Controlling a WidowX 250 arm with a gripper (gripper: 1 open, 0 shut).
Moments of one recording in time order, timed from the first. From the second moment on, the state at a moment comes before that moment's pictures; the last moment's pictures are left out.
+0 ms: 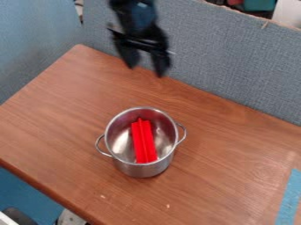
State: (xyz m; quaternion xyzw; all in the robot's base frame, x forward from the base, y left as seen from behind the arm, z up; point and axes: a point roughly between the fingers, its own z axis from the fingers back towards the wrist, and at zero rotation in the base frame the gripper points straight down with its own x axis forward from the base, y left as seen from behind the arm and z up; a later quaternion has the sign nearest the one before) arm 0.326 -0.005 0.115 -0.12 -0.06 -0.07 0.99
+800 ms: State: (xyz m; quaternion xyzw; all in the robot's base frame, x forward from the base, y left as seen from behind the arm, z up) arm 0.300 -0.038 0.131 -0.07 -0.05 0.12 0.99
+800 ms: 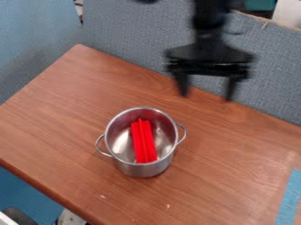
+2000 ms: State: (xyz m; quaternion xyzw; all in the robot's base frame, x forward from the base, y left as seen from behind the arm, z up) arm 0.354 0.045 0.133 -0.12 -0.03 -0.19 0.97
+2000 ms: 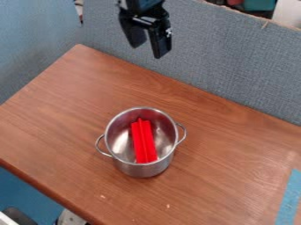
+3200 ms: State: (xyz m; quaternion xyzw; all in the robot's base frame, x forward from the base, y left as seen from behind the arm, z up) arm 0.388 0.093 0.135 -0.17 -0.01 -0.30 0.94
